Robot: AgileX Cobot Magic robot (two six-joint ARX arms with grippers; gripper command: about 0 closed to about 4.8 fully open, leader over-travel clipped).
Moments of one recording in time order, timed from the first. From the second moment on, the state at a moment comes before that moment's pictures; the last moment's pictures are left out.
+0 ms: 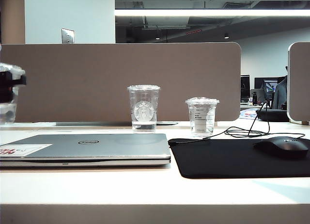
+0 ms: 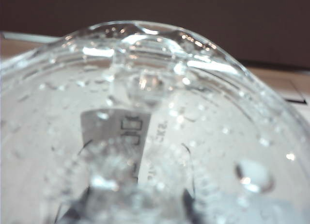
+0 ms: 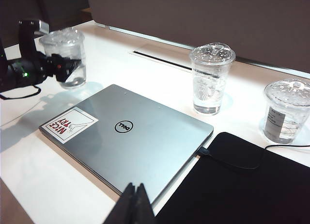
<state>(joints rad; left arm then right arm) 0.06 1.61 0.50 0.99 -0.04 -0.07 0.67 0.53 0.55 -0.17 0.02 0.03</state>
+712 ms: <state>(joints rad) 0.07 1.88 0.49 1.26 -0.04 -0.08 0.67 0.53 0.55 -0.17 0.00 0.03</state>
